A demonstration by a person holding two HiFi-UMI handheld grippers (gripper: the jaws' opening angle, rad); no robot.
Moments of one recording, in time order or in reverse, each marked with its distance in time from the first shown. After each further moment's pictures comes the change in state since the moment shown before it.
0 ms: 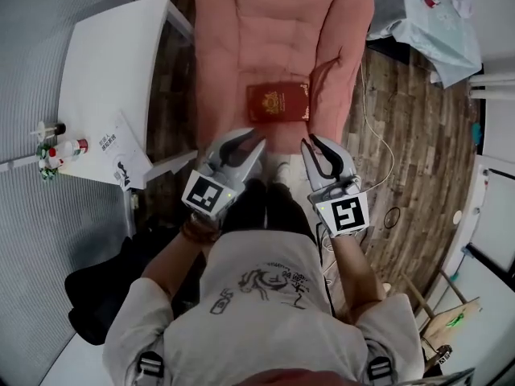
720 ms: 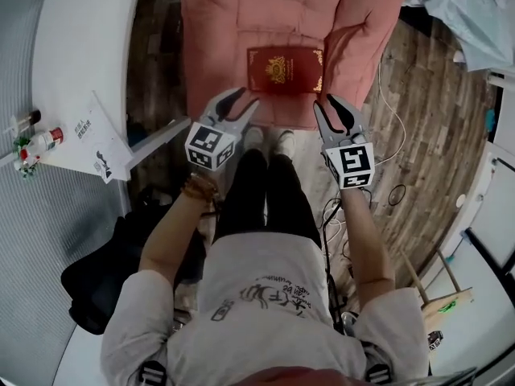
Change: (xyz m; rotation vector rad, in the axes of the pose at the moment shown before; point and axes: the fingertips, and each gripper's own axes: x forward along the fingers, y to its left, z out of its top) left arm 0.061 0.121 -0.229 -0.208 0.255 0.106; right arm 0.103 -0.079 -0.216 0.033 0.321 0.001
